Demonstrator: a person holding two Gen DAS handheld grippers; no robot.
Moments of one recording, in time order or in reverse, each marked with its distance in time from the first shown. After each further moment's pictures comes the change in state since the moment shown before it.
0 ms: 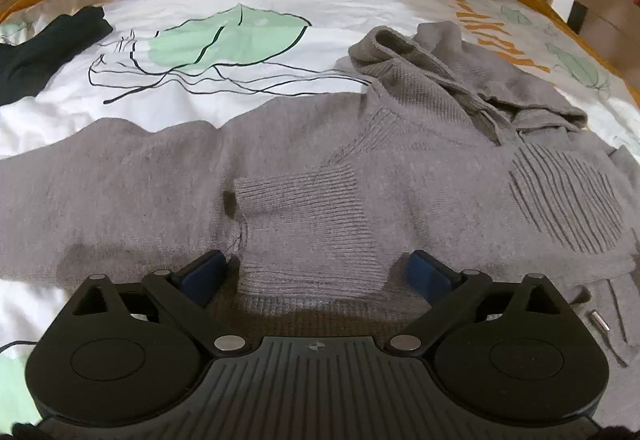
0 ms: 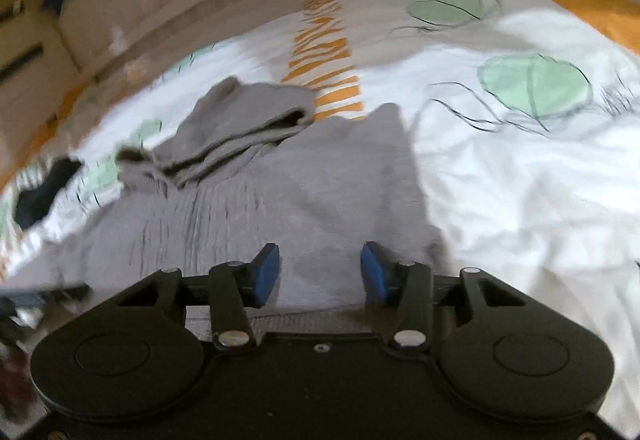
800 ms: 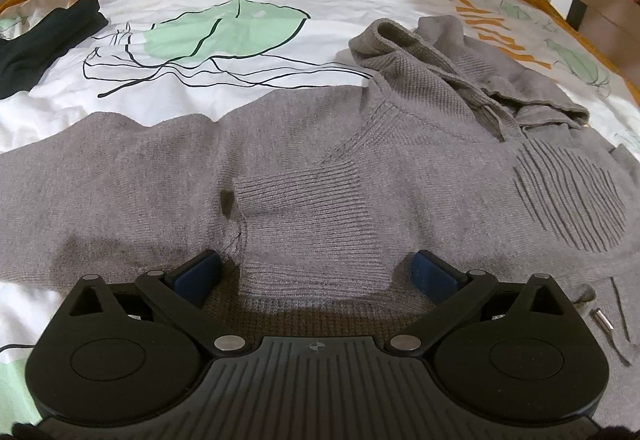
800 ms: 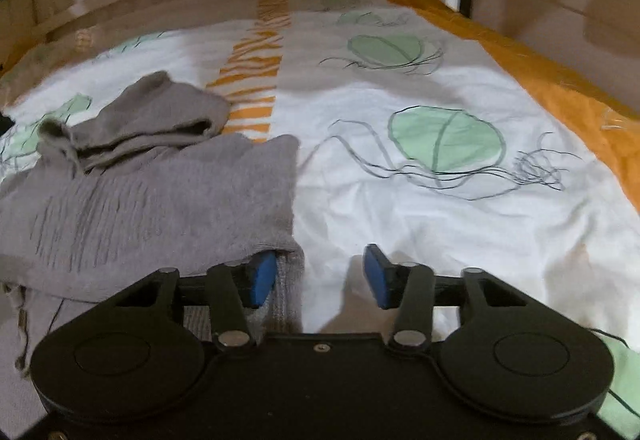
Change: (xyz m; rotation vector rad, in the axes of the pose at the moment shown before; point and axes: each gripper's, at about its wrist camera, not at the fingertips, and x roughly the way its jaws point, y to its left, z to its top) left arm 0.008 0.000 0.001 0.002 0.016 -0.010; right arm 0.002 -0.020 0.007 -0.211 -0.051 -0.330
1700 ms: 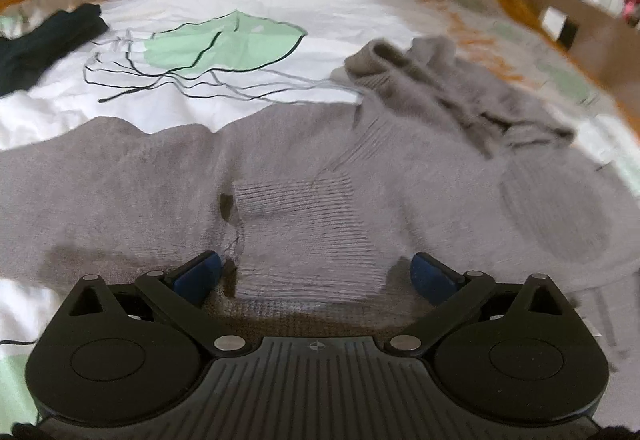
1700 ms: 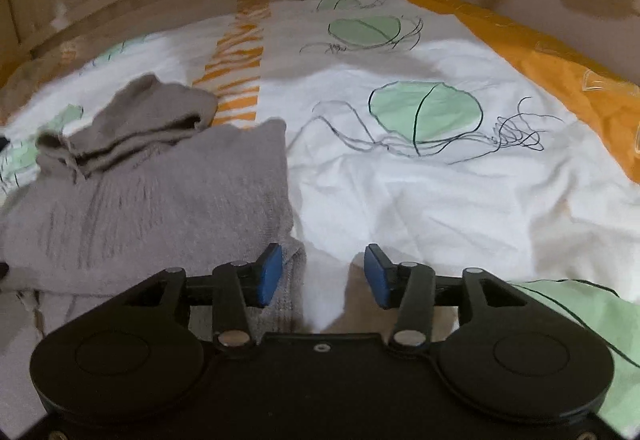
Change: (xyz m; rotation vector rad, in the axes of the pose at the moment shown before) left arm -0.011 0.010 -0.003 -0.039 -0.064 -0.075; right arm -0.017 -0.002 -0.002 0.087 0.022 0.048
